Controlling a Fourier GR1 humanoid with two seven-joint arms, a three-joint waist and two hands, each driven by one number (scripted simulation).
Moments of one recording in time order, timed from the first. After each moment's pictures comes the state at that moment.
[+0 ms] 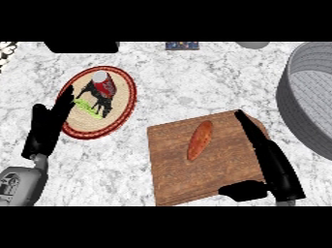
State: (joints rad) left arm -0.21 0.34 -0.09 -1.37 0.04 0.11 0.21; right arm 0.03 -0.21 0.29 -1.79 0.54 -0.02 0.26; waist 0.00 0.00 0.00
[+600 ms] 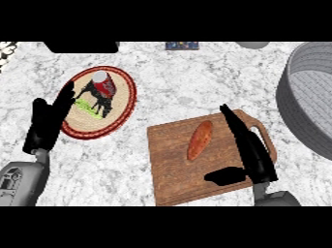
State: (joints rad) left arm -0.24 0.28 -0.01 -1.35 -0.02 0.05 0.22; right arm -0.07 -0.10 0.26 -1.58 0.62 -0.06 0.16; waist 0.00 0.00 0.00
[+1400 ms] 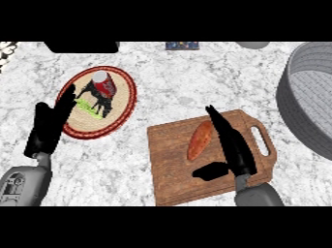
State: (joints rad) left arm -0.21 0.22 0.04 -1.39 -0.10 0.01 0.24; right arm -0.14 -0.02 0.27 -1.41 0.67 -0.09 0.16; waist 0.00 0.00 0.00
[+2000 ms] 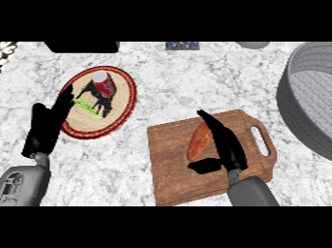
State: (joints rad) left arm -0.22 0.21 0.08 -1.37 -0.12 -0.02 0.21; right arm -0.21 0.00 0.26 -1.23 0.65 -0.15 0.09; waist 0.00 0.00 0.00
